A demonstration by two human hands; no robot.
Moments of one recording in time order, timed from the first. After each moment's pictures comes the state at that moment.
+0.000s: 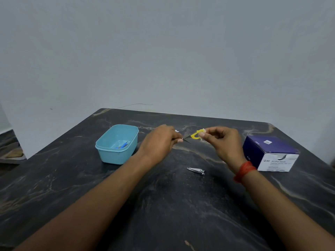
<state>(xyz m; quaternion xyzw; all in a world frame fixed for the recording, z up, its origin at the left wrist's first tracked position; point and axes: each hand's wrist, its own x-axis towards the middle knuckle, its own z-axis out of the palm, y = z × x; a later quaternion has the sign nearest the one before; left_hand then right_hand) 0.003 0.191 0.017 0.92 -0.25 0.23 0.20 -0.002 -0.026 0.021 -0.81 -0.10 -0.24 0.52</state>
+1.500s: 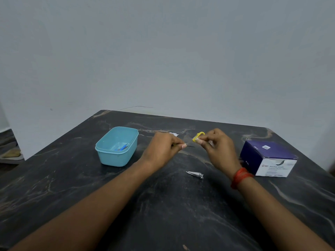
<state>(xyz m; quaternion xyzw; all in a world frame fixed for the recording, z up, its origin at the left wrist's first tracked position) -0.009 0.182 0.011 0.88 -0.24 0.23 0.34 0.004 -0.022 0.012 -0.87 -0.16 -0.29 0.37</state>
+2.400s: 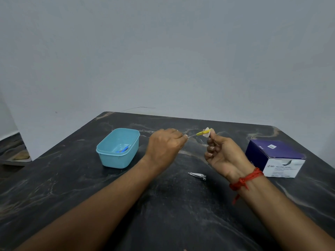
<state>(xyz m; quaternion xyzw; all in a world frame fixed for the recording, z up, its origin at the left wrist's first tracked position) 0.012 0.178 -0.001 0.79 -0.29 0.54 0.04 -0.007 -0.008 0.027 -0.48 0.09 0.04 0.87</state>
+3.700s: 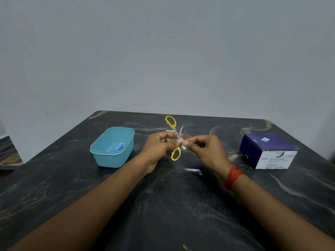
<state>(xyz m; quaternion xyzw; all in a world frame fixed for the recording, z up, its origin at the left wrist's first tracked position) -0.002 0.176 -0.001 0.66 -0.05 -0.01 0.75 -0.002 -0.001 -0.002 -0.82 -0.15 -0.16 0.53</state>
